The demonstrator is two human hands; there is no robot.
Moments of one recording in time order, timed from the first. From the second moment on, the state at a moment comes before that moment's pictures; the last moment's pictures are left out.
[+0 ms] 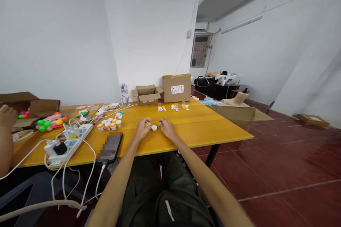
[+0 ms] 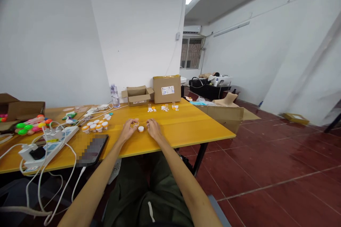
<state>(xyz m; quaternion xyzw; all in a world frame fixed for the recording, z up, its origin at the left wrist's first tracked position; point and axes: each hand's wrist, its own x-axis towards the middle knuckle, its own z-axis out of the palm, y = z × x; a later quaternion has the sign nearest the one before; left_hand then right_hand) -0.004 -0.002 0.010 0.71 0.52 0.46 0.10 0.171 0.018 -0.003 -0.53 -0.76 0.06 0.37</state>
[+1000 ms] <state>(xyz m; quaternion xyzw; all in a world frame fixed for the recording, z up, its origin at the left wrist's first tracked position) -0.018 0.000 0.005 0.62 0.68 0.38 0.07 0.176 0.035 -0.017 -0.47 -0.67 0.21 0.53</state>
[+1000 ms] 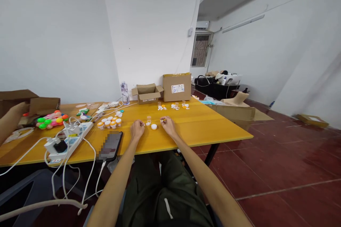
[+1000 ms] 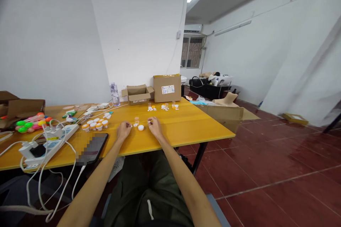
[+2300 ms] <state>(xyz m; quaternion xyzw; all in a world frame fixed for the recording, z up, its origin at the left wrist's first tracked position) 0.008 -0.003 0.020 0.69 0.48 0.51 0.20 0.154 0.011 0.003 -0.35 -0.73 0.25 0.53</state>
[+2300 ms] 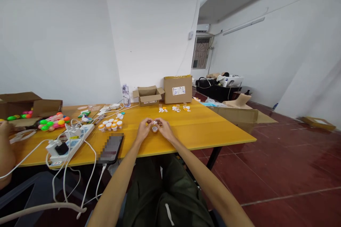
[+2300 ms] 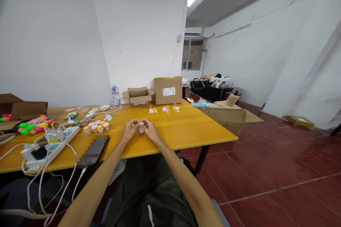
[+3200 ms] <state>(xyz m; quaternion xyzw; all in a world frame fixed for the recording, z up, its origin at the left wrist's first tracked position) 0.006 0.006 0.012 0.64 0.39 0.60 0.28 0.152 0.019 -0.004 -0.27 -0.69 0.33 0.58</state>
